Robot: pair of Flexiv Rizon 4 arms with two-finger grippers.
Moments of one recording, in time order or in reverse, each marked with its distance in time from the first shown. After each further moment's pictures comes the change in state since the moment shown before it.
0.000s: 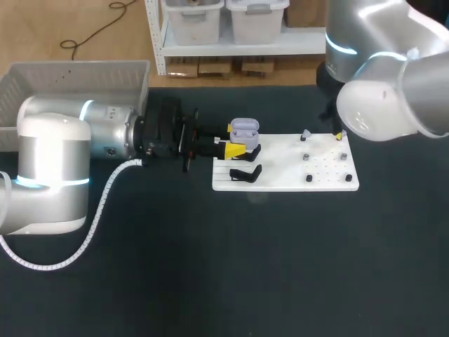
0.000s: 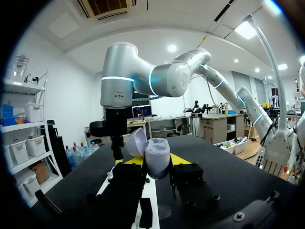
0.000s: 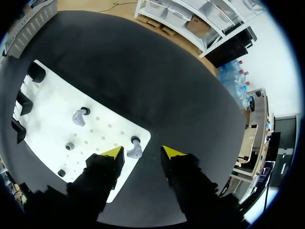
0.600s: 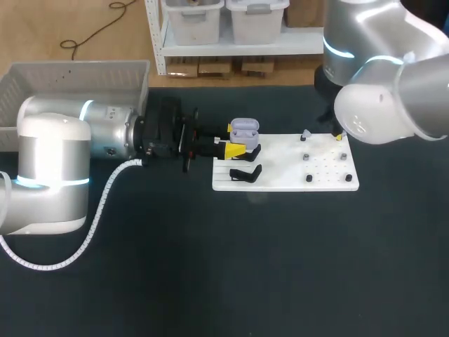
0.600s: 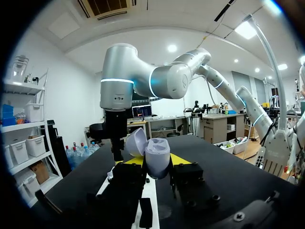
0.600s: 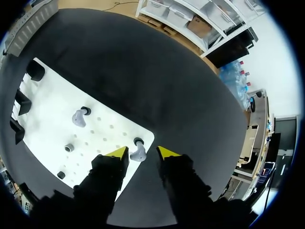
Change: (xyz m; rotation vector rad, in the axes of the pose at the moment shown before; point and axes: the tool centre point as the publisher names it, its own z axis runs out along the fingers) left arm 0.000 0.000 0.000 0.000 0.000 0.000; right arm 0.000 0.004 0.006 -0.001 0.003 -0.008
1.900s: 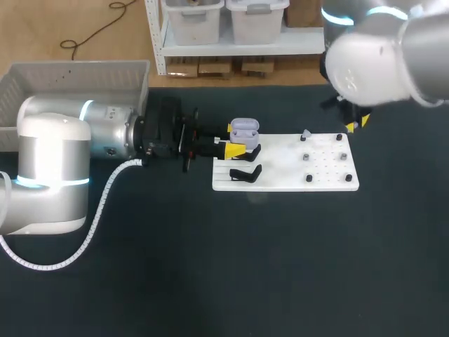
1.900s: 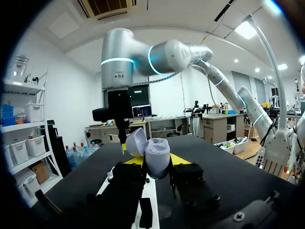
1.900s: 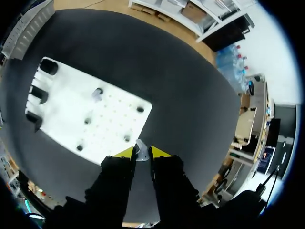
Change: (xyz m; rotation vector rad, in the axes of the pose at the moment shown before) left arm 0.000 0.000 0.000 0.000 0.000 0.000; right arm 0.033 0.007 -0.072 -0.018 0.161 0.092
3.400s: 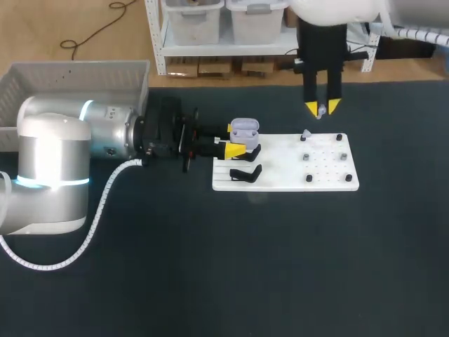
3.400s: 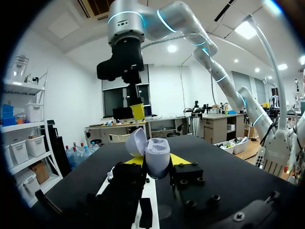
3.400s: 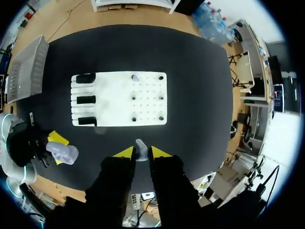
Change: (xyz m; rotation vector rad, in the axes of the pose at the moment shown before) left arm 0.000 0.000 0.000 0.000 0.000 0.000; right arm 0.036 0.098 -0.116 -0.106 0.117 0.430
